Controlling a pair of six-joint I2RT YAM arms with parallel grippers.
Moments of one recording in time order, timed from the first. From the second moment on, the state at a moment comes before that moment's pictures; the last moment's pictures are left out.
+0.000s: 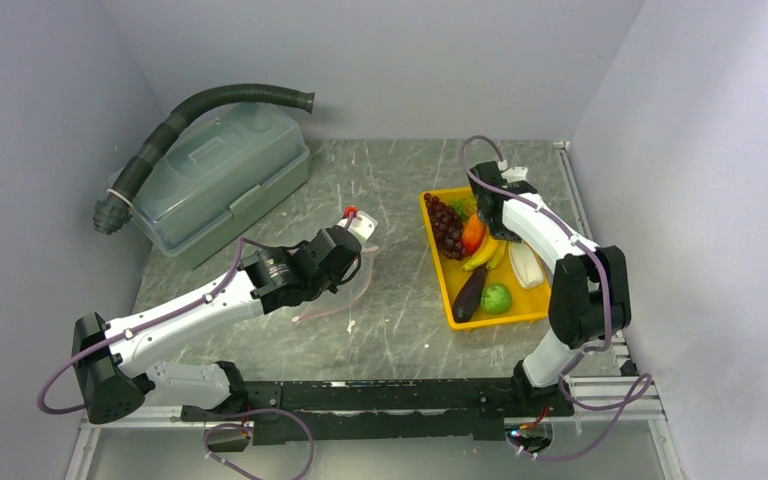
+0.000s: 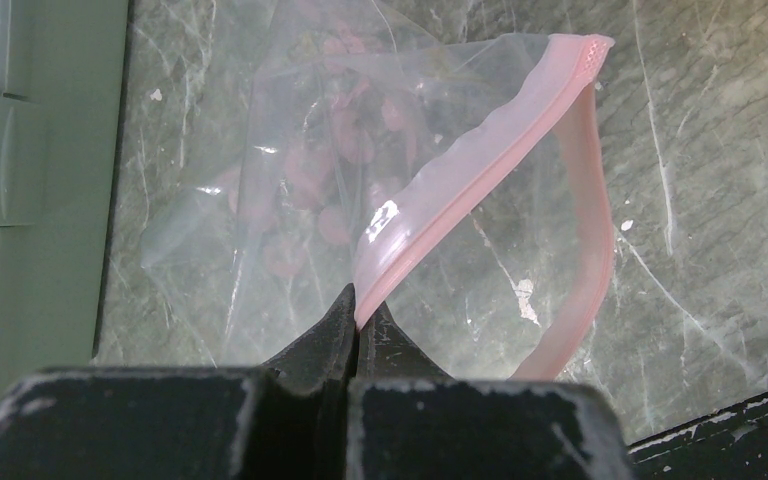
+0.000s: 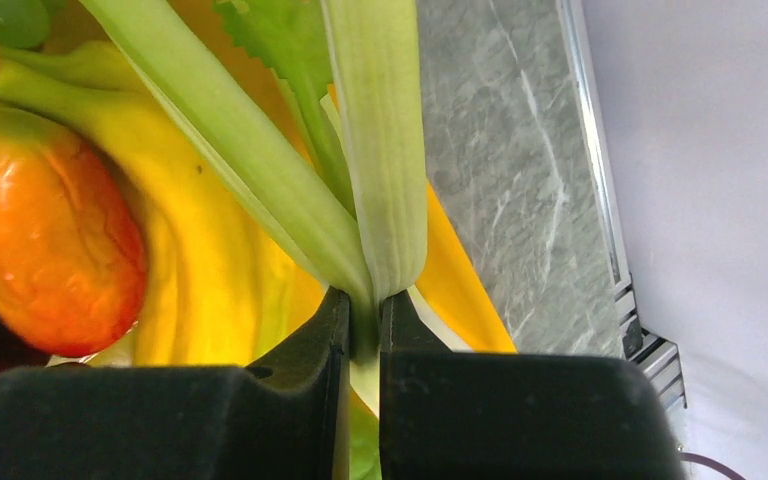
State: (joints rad) left arm -1.00 1.22 1.13 -0.74 -0.51 -0.16; right arm 0.26 1.66 1.23 -0.82 0.69 0.42
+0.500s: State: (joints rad) left arm -1.00 1.22 1.13 -0.74 -0.51 -0.16; right arm 0.29 1.43 1.27 -0.86 0.60 0.46
